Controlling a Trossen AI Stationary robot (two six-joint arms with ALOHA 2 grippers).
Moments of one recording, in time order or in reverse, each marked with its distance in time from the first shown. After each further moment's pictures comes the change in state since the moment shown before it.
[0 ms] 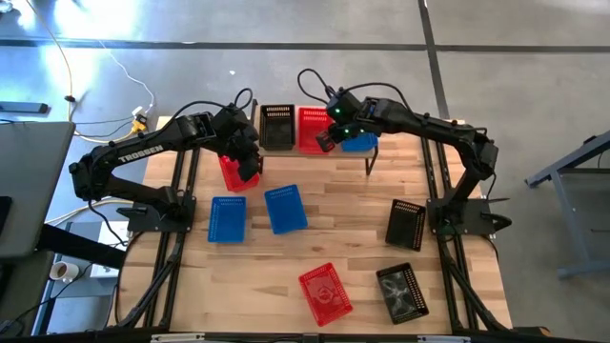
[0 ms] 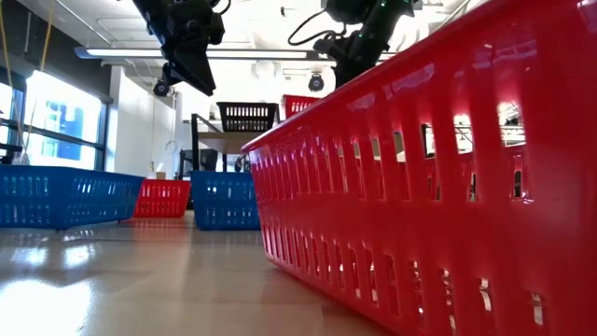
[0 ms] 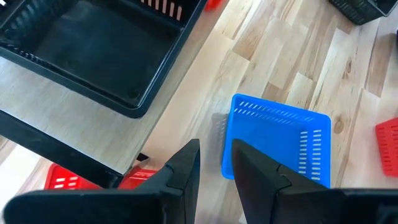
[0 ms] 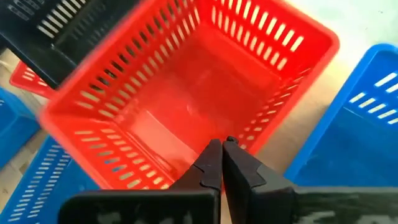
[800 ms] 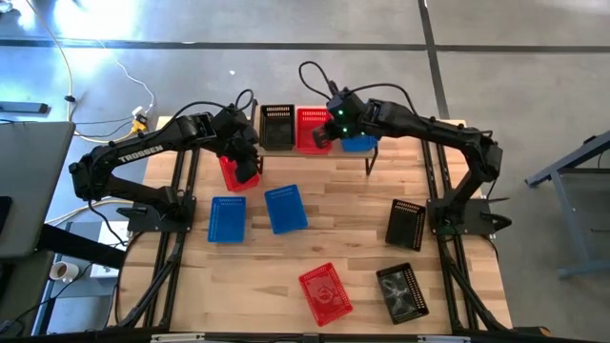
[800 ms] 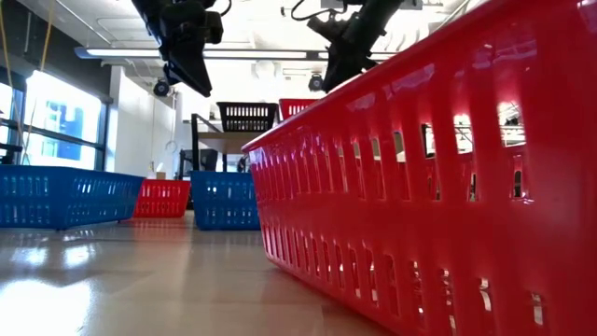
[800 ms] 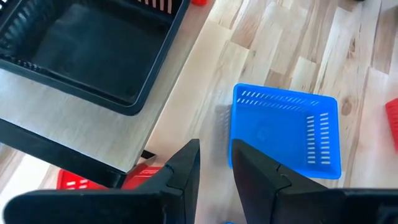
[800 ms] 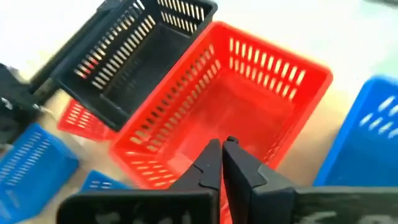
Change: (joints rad) left arm 0.000 0.000 0.000 -0.023 0.002 0.087; right arm 0.045 -0.040 0.000 0.109 0.059 0.094
